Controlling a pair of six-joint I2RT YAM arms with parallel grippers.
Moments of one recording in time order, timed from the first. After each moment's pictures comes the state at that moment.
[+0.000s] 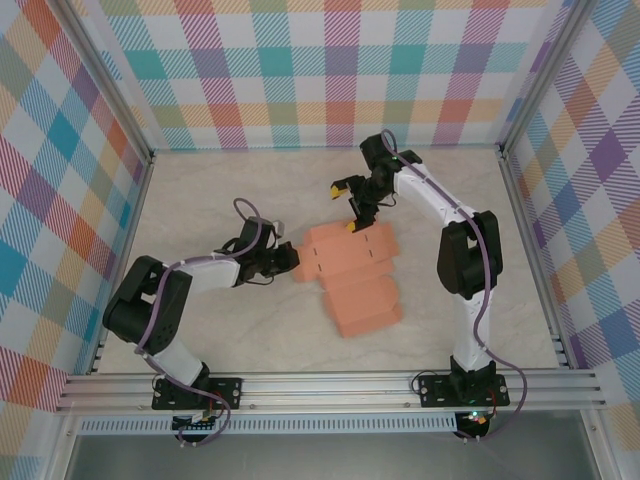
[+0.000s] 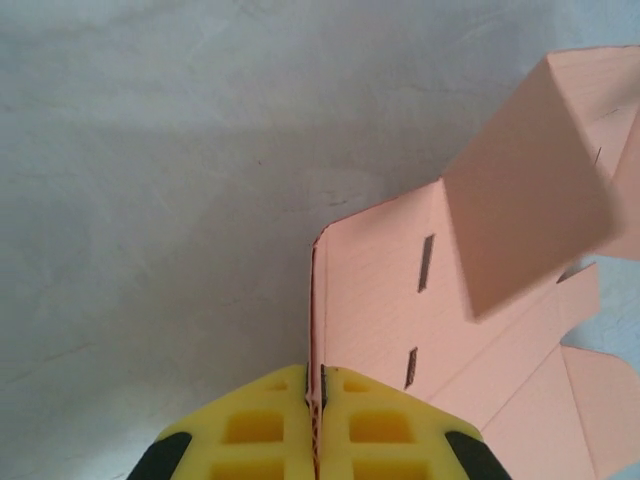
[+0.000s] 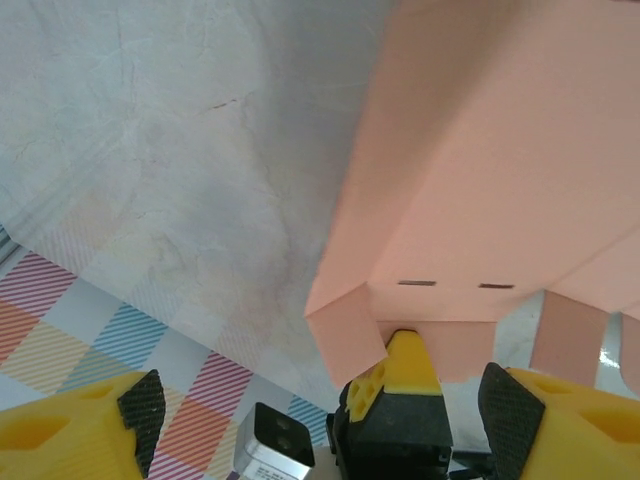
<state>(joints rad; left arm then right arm) -0.44 1.61 0.75 0.06 0.29 -0.67 0.43 2.09 1.86 -0.96 -0.51 1.52</state>
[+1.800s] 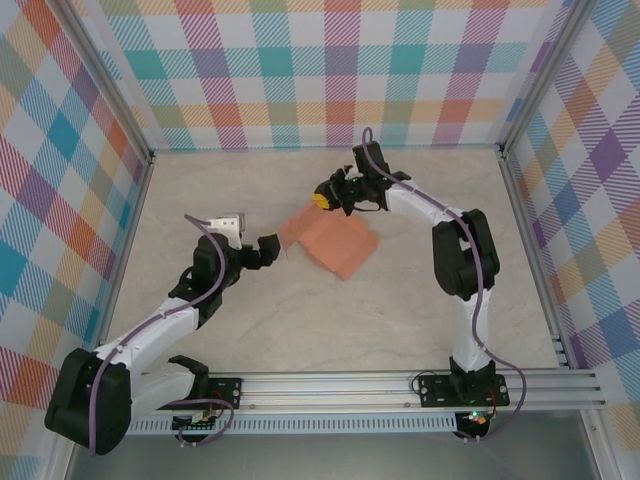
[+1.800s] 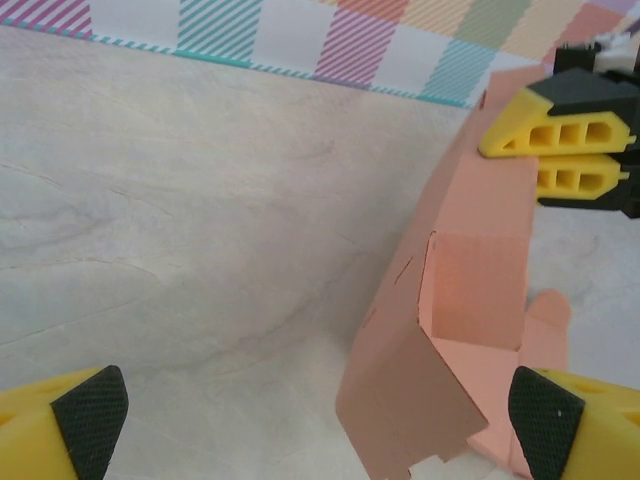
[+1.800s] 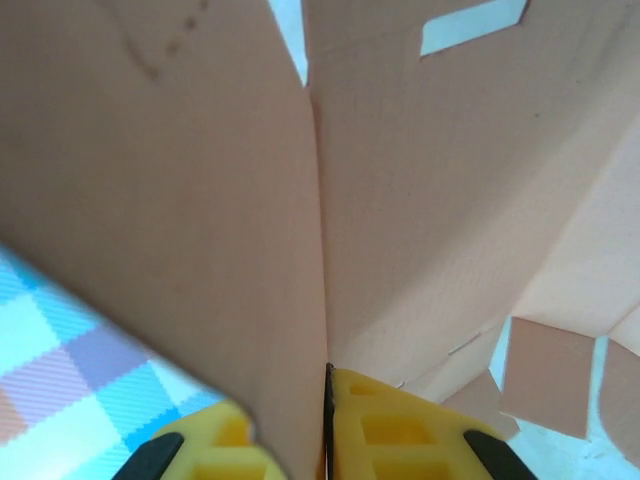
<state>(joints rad) -0.36 1.07 0.47 0.23 0.01 -0.33 0.46 2.08 1.62 -0.23 -0.75 1.28</state>
